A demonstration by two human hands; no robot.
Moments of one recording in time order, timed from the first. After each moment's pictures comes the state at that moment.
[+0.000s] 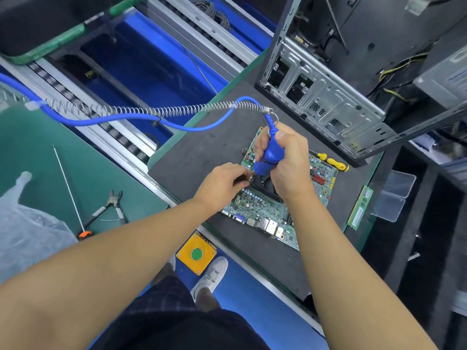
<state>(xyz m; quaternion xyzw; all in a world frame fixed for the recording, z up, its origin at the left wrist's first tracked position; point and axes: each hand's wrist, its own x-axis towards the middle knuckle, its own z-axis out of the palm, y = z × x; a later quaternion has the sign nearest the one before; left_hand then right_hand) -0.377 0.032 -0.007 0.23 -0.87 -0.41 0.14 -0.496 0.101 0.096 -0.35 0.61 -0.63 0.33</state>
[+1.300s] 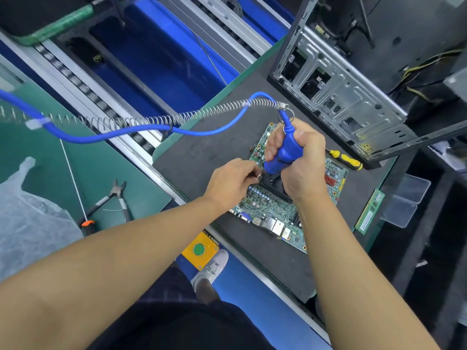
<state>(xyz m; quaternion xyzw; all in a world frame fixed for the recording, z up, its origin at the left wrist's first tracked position) -0.383 0.040 -0.009 0.29 -0.87 -0.38 0.14 -0.497 0.099 0.096 -0.32 0.58 -0.65 0.37</state>
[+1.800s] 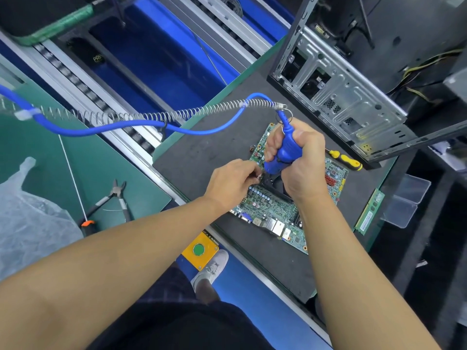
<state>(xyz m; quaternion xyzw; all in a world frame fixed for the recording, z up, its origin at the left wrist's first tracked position) -0.384 0.042 -0.010 0.29 -0.88 -0.36 0.13 -0.498 0.098 0.096 -0.33 0.57 -0.65 0.37</state>
